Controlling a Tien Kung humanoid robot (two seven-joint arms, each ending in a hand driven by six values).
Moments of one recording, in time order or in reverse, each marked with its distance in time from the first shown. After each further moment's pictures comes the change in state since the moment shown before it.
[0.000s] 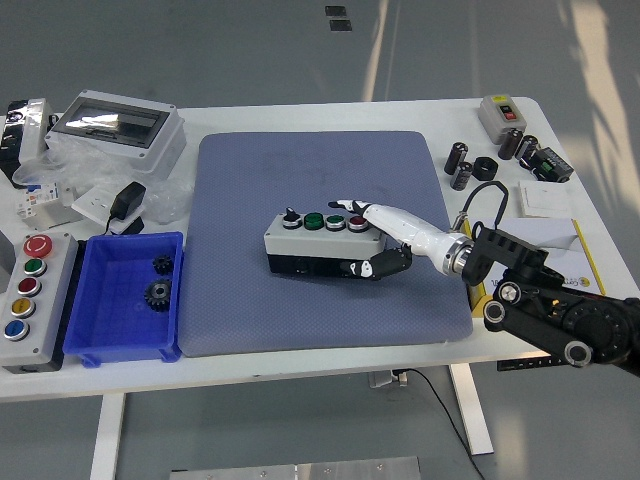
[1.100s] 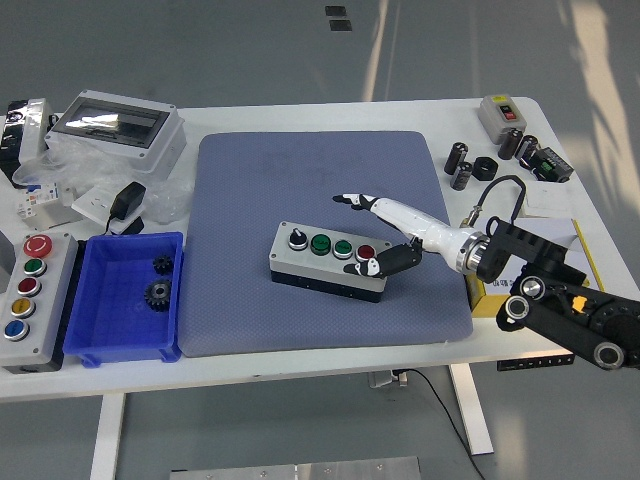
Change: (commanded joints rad) left arm 0.009 -0.016 0.011 0.000 -0.027 0.003 -0.003; right arm -0.050 -0.069 0.082 0.126 0.034 0.057 -0.058
